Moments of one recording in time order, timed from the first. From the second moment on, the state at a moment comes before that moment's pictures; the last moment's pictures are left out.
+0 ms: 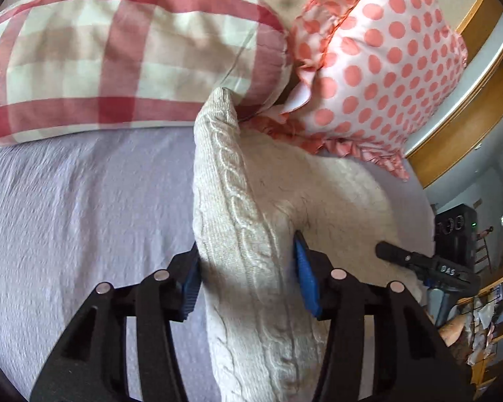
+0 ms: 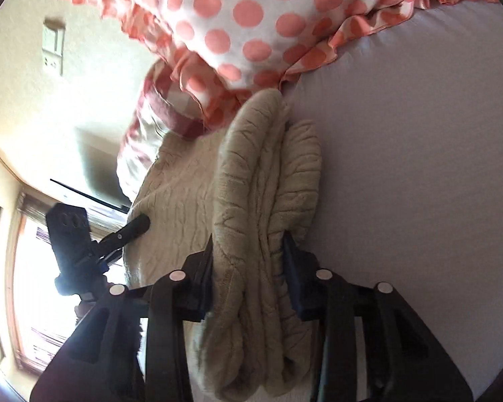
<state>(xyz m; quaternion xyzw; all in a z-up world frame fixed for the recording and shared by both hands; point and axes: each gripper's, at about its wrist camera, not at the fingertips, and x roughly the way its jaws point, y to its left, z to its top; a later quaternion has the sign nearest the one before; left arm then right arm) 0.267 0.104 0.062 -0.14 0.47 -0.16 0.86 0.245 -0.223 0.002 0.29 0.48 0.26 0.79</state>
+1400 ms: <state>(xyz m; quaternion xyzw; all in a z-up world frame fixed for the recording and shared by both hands) 0.126 0.078 0.018 0.05 0.47 -0.06 0.88 0.111 -0.141 0.015 -0.04 0.49 0.09 0.87</state>
